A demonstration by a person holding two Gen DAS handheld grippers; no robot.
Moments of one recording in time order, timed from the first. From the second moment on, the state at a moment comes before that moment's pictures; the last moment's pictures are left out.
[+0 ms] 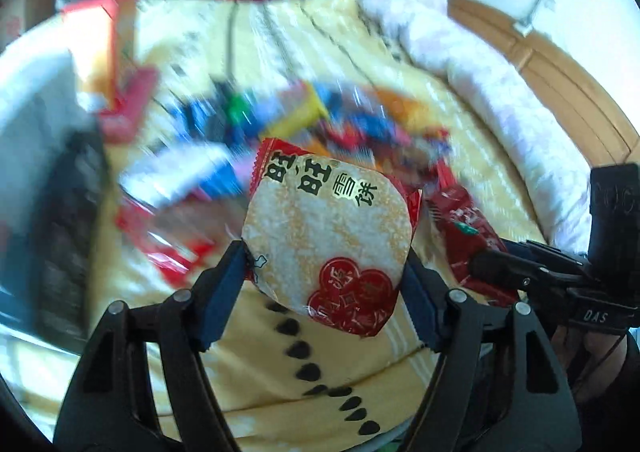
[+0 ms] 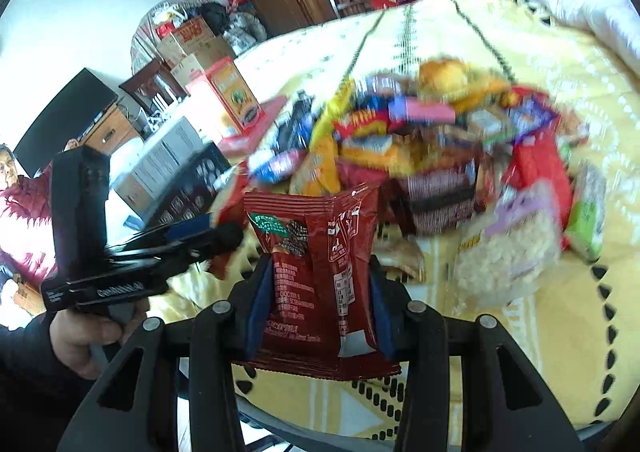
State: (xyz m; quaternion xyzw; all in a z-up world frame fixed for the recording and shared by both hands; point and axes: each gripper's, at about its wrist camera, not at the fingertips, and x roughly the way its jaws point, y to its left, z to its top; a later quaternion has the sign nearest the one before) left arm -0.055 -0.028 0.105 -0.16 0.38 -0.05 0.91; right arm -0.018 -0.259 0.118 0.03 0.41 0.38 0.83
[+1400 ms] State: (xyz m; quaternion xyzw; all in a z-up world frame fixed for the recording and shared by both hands) left arm -0.242 0.298 0.182 -0.24 0.35 0.33 0.85; right arm -0.137 0.182 0.198 -0.10 0.36 0.62 0.69
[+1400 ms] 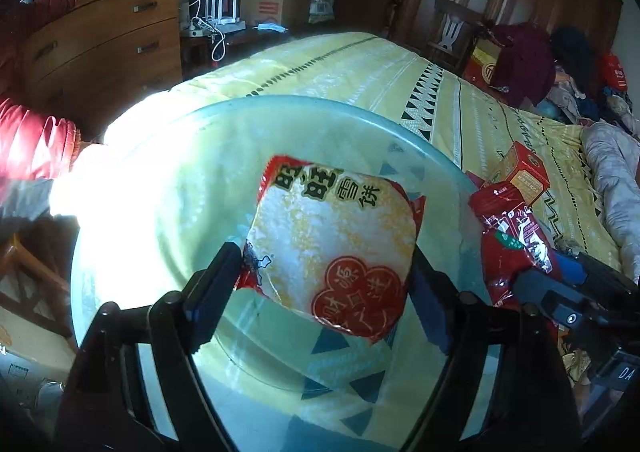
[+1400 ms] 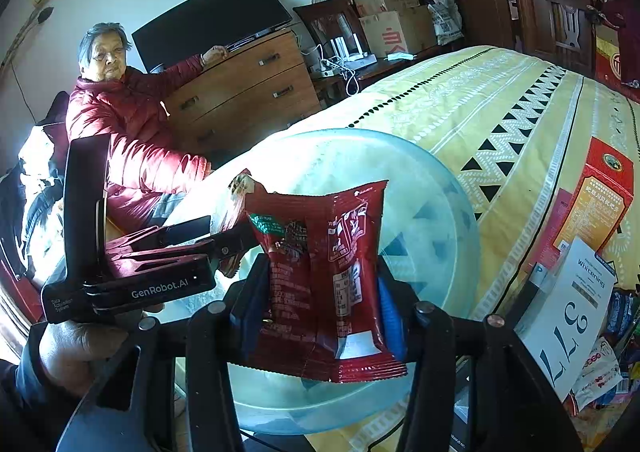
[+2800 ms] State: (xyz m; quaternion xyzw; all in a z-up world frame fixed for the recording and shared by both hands) left arm -0.222 0.207 0.212 -0.22 0.30 0.23 0.90; right arm 0.005 -0.016 0.106 -0.15 0.44 0.44 0.77
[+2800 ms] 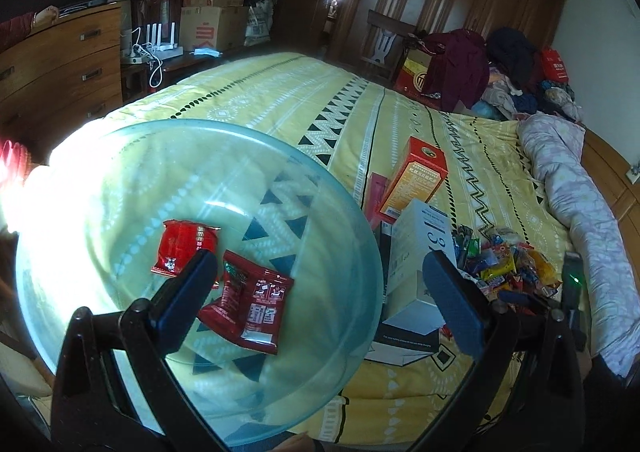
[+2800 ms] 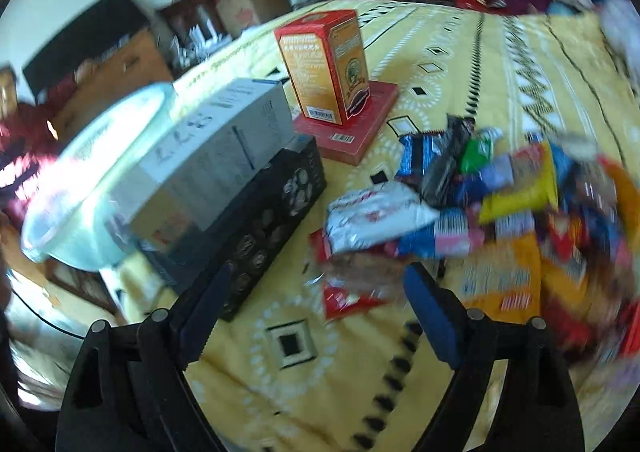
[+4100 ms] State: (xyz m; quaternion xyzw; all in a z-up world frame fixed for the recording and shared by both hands) left arm -0.178 0.110 0.212 -0.18 0.33 0.15 0.91; right arm 0.019 -0.038 0.070 -0.08 0.51 0.44 0.74
